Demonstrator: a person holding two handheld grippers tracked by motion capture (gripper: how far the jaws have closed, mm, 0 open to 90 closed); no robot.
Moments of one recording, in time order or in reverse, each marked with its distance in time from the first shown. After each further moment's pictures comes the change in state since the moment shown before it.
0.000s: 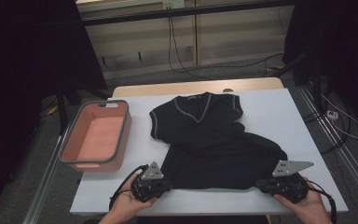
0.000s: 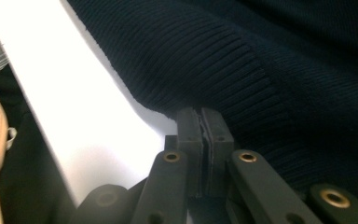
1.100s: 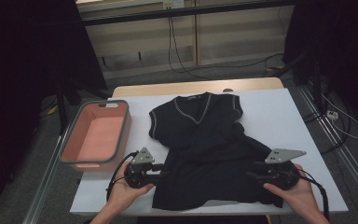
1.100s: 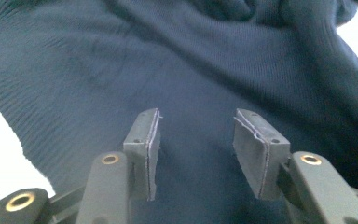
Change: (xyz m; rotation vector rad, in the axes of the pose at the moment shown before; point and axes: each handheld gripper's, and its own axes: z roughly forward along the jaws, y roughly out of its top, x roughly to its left) left arm 0.040 0.022 -0.010 -0.089 0.081 -0.090; right arm -0.011 0.034 0.016 -0.060 -0.072 -0.002
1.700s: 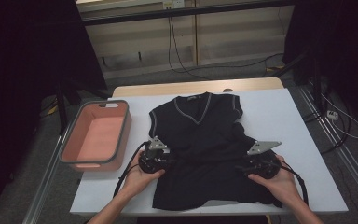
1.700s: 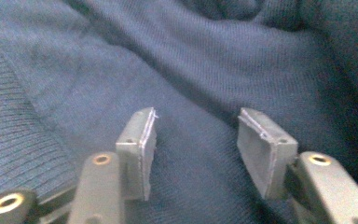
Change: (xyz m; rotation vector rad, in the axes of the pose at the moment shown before) left arm 0.018 0.013 0.049 0.059 0.088 -0.013; right arm -0.010 0.012 0.047 0.066 -0.025 -0.007
